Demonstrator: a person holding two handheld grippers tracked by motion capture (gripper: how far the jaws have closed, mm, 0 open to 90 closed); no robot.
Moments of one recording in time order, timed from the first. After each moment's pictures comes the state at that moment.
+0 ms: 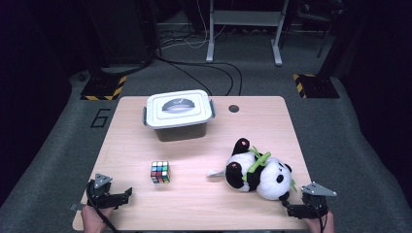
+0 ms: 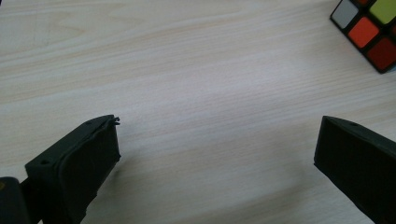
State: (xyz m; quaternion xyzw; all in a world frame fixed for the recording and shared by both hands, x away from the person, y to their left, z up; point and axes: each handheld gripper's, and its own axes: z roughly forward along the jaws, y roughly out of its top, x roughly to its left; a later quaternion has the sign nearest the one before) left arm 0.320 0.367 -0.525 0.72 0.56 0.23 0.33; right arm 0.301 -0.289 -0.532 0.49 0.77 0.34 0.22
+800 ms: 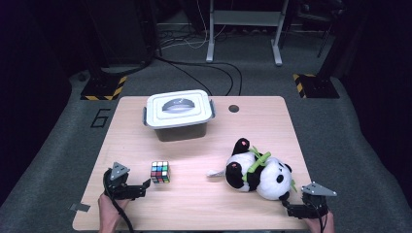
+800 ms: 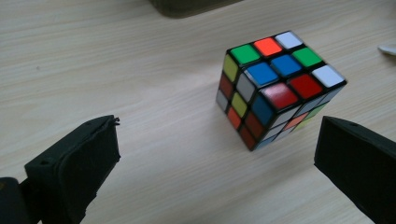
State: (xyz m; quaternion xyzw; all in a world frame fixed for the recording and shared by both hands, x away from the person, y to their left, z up) left arm 0.335 0.307 -0.483 0.75 0.50 0.22 0.38; right arm 0.301 -0.289 -0.532 0.49 0.77 0.34 0.22
